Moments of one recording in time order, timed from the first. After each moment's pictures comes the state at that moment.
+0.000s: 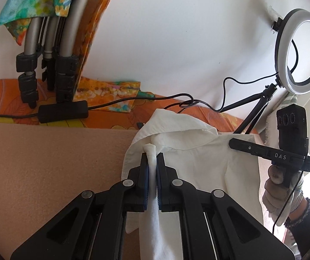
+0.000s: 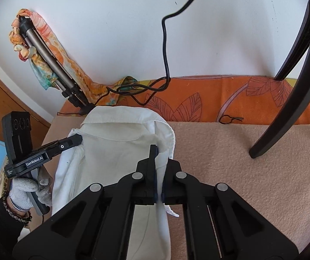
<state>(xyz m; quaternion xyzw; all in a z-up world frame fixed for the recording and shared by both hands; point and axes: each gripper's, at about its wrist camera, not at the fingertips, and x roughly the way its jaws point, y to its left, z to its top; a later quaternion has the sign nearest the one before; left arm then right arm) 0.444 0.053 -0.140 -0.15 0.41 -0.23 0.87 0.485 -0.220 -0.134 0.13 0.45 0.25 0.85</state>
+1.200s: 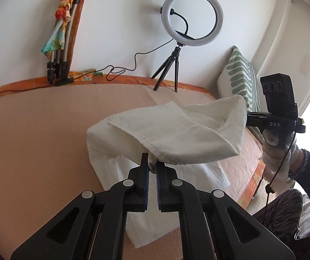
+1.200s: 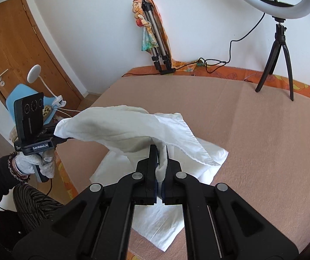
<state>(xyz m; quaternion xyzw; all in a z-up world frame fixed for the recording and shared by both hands) 0.140 0.049 -0.066 -0.07 0.37 -0.30 0.88 0.180 -0.225 -0.051 0.05 0.40 0.33 0.85</state>
